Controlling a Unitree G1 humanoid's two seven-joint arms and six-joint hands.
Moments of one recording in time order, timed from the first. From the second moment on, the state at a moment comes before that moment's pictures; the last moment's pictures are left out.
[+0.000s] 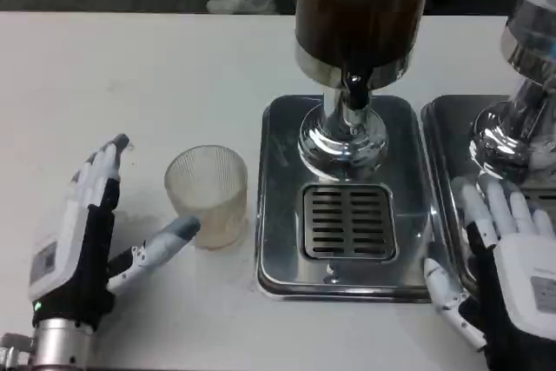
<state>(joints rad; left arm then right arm) -0.14 0.38 -0.13 0.87 0.55 -0.69 0.59 0.37 -0.29 0.29 -0.20 -0.98 0.17 -0.39</state>
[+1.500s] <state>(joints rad) -0.35 0.28 -0.23 1.16 0.52 -0.77 0.64 0.41 -0.27 0.30 -0.26 -1.00 0.18 -0.35</state>
